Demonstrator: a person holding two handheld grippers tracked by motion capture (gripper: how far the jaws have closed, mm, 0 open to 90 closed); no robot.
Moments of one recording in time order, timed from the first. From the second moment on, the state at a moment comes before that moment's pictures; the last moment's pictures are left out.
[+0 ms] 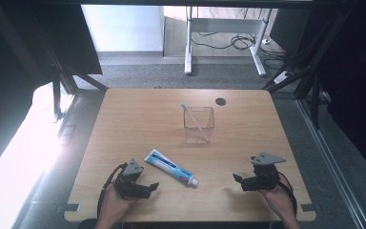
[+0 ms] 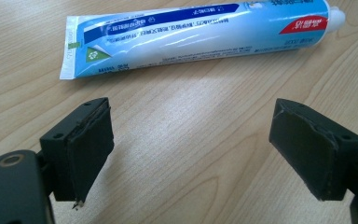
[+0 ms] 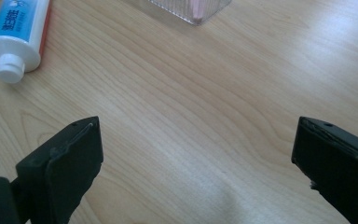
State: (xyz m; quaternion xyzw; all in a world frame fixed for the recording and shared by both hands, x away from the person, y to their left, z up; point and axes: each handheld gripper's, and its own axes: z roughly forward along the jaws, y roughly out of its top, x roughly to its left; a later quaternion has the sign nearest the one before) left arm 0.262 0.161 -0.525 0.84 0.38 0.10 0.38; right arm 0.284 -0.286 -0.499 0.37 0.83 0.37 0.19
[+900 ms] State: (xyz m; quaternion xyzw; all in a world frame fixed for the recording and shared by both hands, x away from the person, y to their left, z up) left arm 0.264 0.155 -0.520 0.84 0.37 0.10 0.38; right arm 0.277 -0.296 -0.518 0.38 0.83 0.37 0.19
